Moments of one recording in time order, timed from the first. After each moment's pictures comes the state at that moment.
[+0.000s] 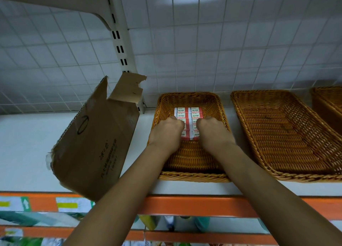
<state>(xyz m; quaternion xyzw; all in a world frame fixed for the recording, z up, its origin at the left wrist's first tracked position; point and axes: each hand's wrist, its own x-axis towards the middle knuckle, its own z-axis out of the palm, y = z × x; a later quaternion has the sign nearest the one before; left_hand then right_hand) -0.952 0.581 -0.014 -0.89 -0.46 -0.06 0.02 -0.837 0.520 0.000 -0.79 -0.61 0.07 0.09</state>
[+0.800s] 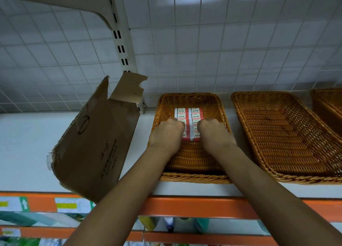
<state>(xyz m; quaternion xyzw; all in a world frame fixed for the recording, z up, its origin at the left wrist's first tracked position) -0.952 0.576 -0.011 -0.88 -0.46 -0.05 0.02 -0.836 0.521 -0.003 -0.79 -0.61 0.06 0.10</state>
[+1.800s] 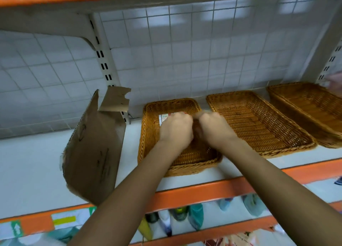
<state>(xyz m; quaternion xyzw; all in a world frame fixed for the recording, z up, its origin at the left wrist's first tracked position) -0.921 0.532 0.031 -0.91 -0.39 -0.12 0.05 -0.821 0.479 0.025 -0.78 -0.61 -0.02 0.16</state>
